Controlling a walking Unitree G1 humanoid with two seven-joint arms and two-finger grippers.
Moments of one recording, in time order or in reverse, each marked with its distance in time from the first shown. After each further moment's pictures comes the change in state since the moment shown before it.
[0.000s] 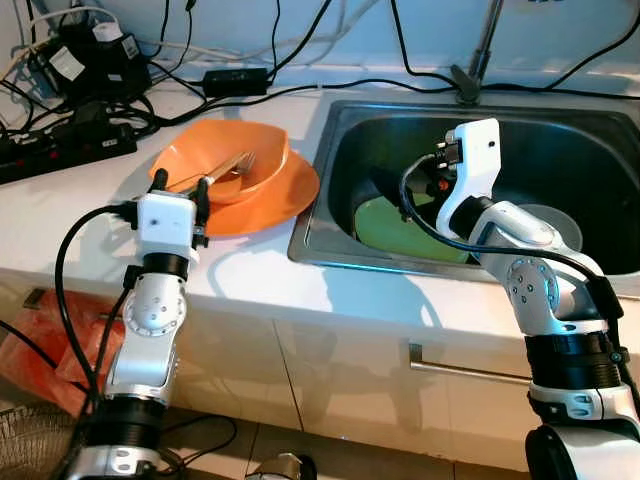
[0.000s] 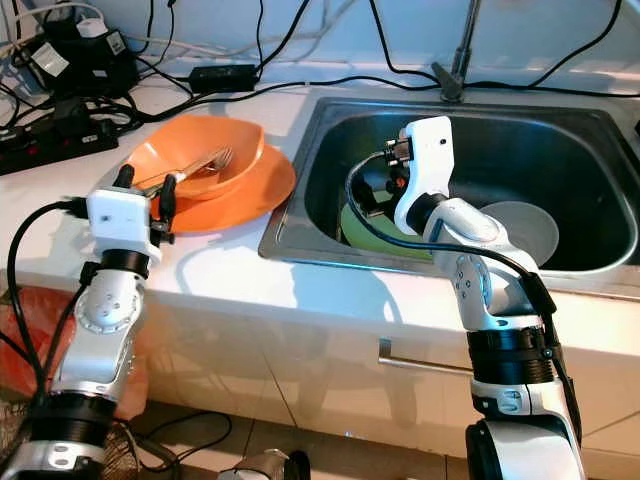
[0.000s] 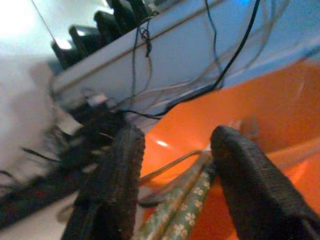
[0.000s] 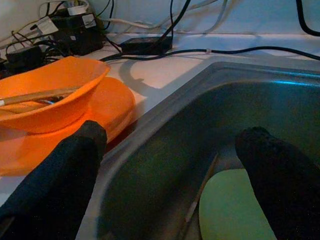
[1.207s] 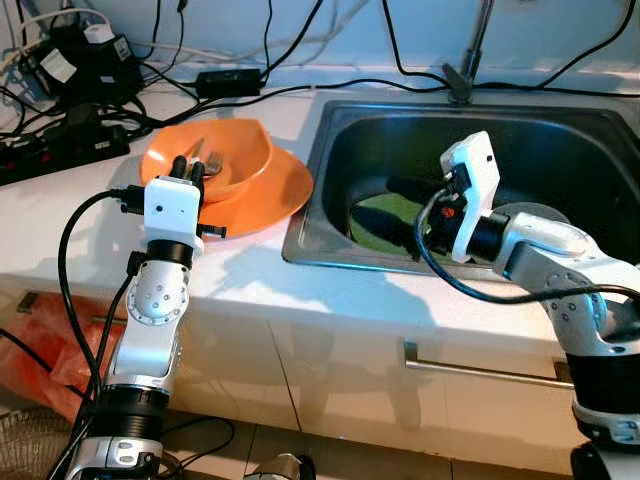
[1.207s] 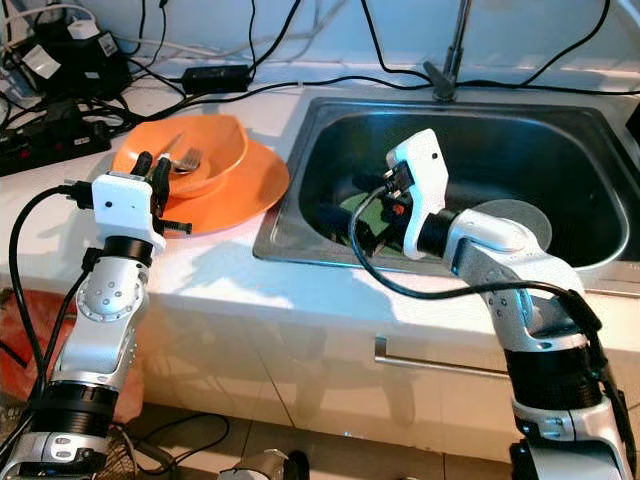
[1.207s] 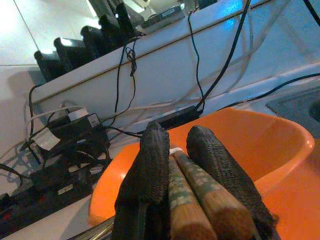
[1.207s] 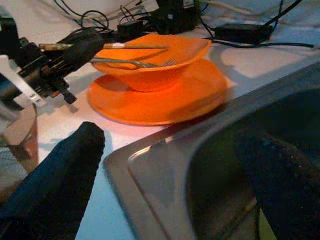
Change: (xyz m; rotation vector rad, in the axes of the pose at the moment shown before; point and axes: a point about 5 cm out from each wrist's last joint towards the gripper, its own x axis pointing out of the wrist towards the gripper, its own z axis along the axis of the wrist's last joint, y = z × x) left arm 0.009 -0.002 0.017 -0.123 -0.053 -0.044; right arm -0.032 0.019 0.003 -0.072 0.080 0.414
